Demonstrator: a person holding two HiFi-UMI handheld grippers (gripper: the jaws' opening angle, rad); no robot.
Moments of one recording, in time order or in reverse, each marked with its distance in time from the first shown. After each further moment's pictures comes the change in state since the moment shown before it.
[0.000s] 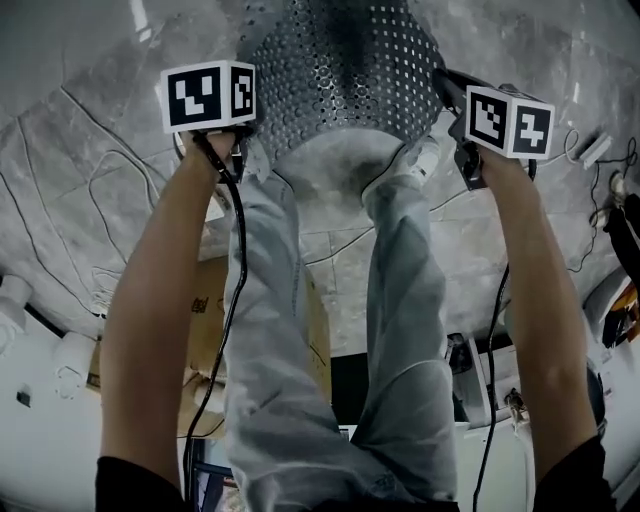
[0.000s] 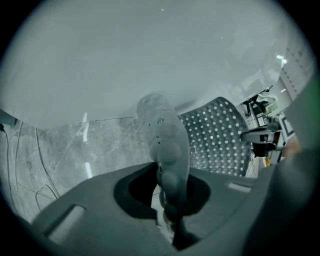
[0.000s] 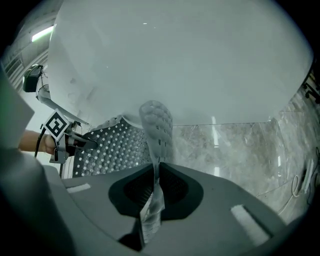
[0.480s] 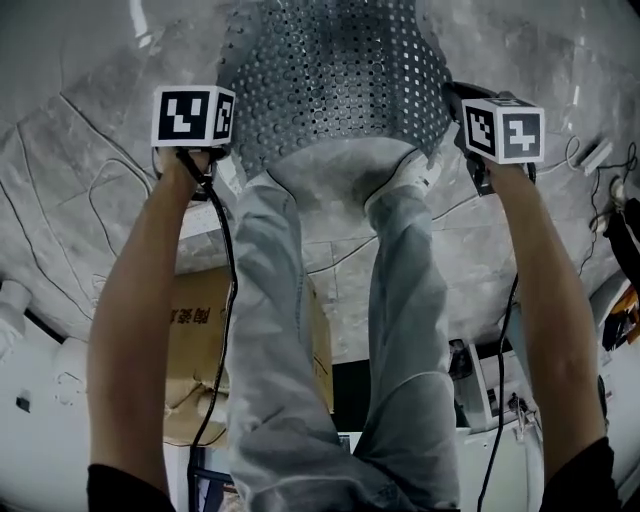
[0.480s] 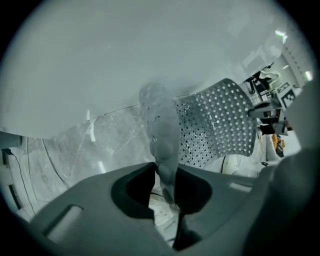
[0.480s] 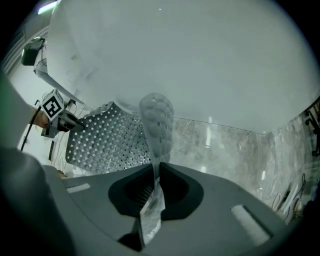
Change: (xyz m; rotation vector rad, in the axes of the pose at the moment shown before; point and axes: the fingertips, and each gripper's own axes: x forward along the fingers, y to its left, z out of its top) left arm 0.021 0.068 -0.032 0.132 0.167 0.090; right arm 0.033 -0.030 -0.013 -0.147 0.121 -0.111
